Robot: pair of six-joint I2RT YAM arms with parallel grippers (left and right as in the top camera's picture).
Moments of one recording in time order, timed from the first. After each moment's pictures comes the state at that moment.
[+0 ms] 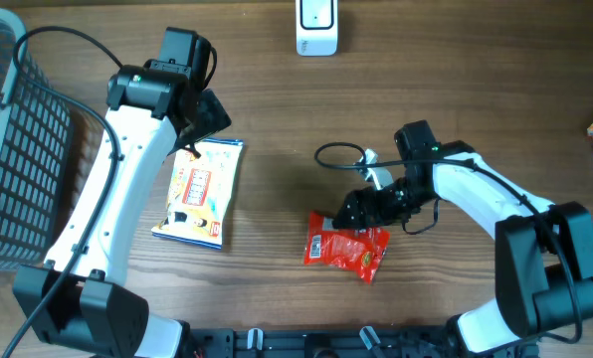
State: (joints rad) left arm -0.22 1.64 1.57 -1.25 -0.25 -0.75; right arm 0.25 1.71 0.89 -0.81 -0.77 -0.09
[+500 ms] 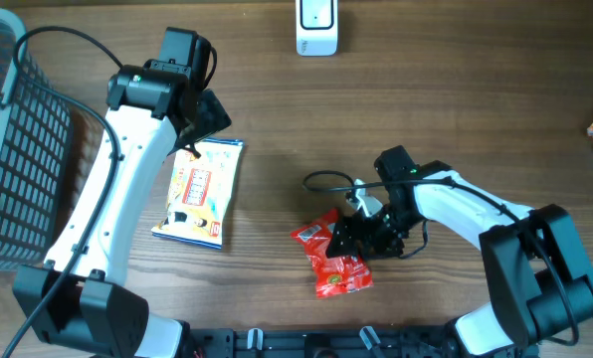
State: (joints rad) left arm -0.22 1.64 1.57 -1.25 -0.25 -0.75; right arm 0.37 1.70 0.79 -0.80 -0.75 0.11
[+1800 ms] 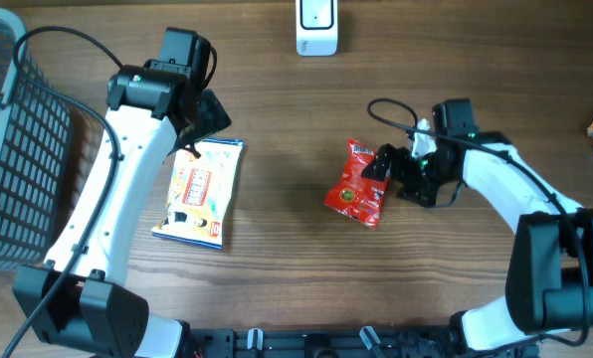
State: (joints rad) left arm -0.22 1.64 1.57 -1.25 -0.25 -0.75; right arm 0.08 1.70 0.92 -0.61 -0.57 0.40
